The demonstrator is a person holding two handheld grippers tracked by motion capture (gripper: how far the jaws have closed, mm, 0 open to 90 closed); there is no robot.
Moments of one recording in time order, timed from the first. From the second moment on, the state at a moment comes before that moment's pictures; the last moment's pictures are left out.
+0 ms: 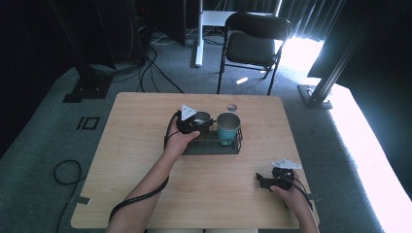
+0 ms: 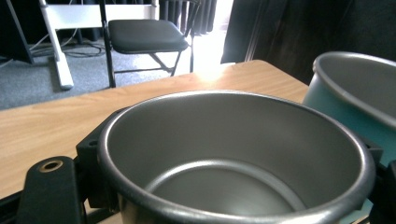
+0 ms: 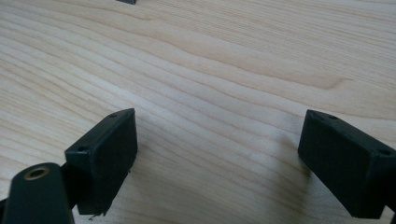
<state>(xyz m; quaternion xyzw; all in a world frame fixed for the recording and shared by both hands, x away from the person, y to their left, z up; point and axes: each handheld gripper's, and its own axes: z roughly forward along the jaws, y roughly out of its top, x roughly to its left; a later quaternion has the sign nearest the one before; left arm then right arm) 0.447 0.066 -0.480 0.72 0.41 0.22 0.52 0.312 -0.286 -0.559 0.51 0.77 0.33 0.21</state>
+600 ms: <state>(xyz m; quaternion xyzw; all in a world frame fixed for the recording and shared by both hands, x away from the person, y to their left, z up) 0.437 0.064 -0.488 0.74 0.40 0.24 0.49 0.312 -0.286 -0.559 0.51 0.77 0.33 0.21</state>
